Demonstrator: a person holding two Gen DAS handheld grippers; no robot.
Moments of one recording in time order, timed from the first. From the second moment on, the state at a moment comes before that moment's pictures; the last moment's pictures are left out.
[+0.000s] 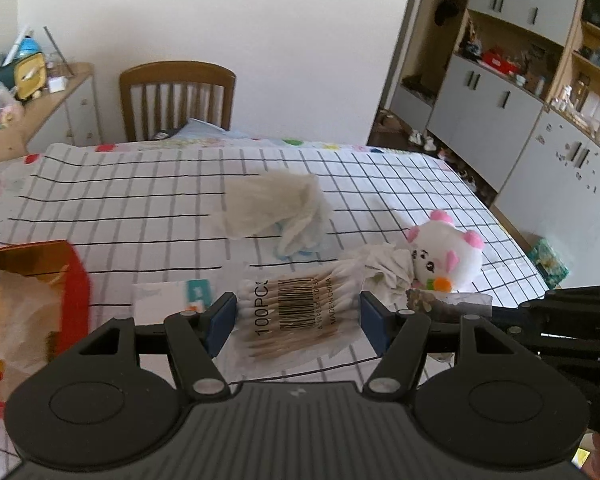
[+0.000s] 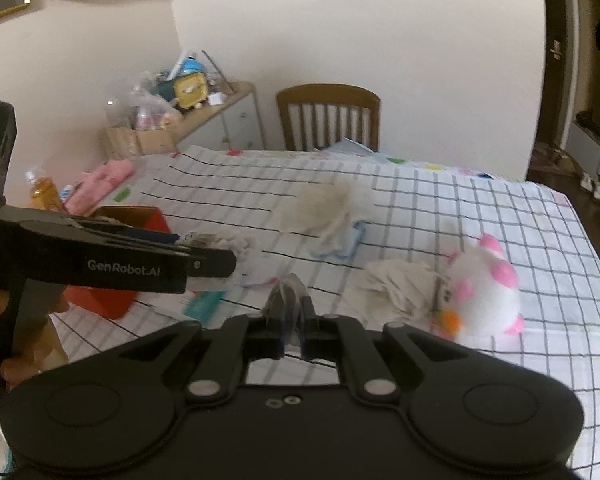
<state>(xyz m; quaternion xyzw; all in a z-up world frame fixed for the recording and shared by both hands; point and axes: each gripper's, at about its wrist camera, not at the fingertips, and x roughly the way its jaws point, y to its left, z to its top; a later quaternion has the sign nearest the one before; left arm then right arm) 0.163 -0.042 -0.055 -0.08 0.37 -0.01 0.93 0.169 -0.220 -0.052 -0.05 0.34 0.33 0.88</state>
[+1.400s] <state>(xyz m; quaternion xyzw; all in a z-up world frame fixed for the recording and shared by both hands) 0.093 0.206 -0.090 -0.10 0.41 0.07 0.90 0.159 0.039 -0.063 -0.09 0.36 0.40 0.84</state>
